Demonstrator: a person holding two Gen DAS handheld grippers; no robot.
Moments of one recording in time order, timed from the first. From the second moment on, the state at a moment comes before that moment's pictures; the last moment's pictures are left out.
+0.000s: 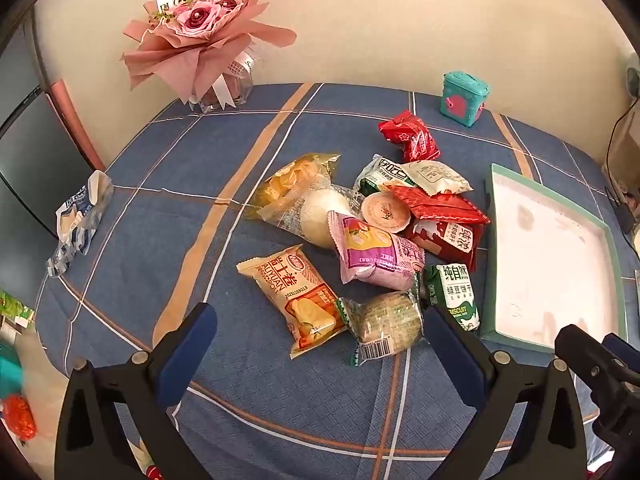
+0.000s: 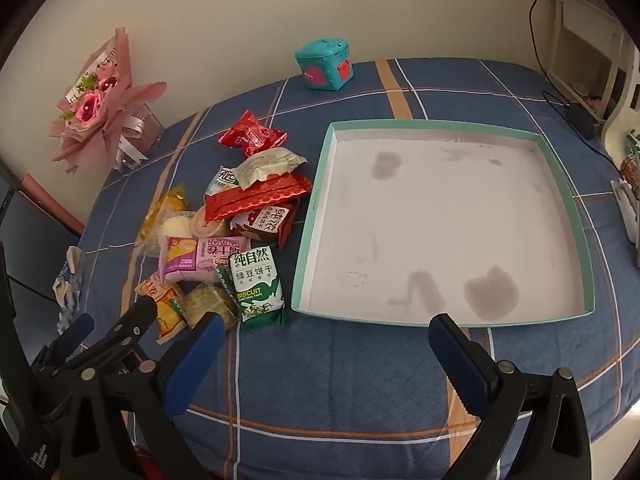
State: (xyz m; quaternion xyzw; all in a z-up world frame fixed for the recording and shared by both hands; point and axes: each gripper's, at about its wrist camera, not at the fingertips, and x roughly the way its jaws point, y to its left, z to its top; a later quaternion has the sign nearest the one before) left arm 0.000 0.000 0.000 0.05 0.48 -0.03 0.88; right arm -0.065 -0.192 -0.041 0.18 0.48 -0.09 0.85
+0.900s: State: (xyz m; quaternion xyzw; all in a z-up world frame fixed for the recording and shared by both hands) left arm 0.003 0.006 -0.008 0.04 0.50 -0.02 0.86; right arm -0.067 -0.192 -0.043 0.17 0.48 -0.09 0.85
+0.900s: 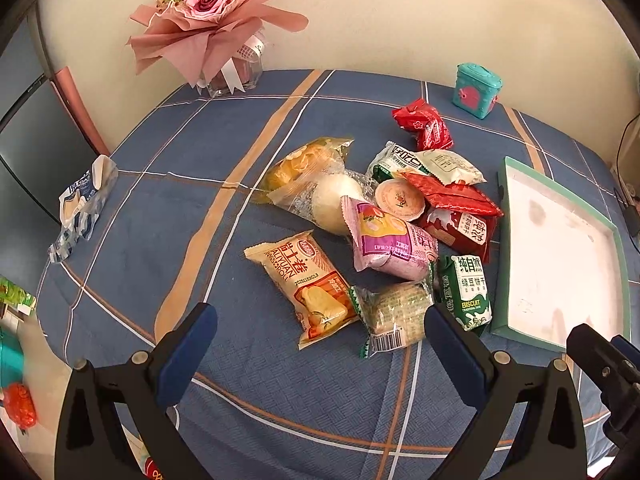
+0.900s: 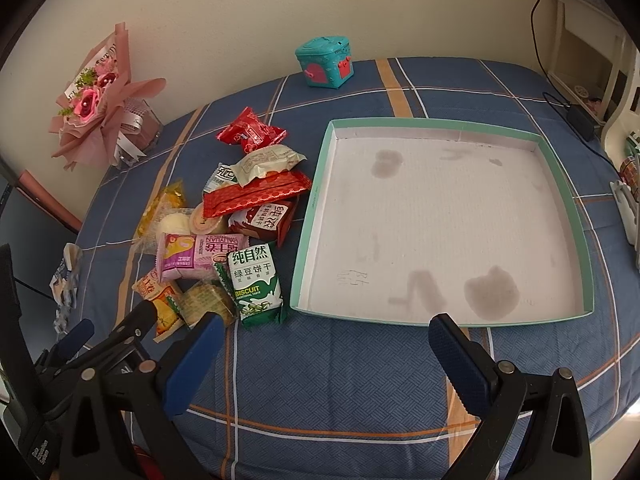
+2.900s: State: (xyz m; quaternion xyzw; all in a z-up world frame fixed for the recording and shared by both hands) left arm 0.074 0.051 -0.072 -0.08 0.59 0.00 0.80; right arm 0.027 -0.142 -0.101 0.10 0.55 0.00 0.83
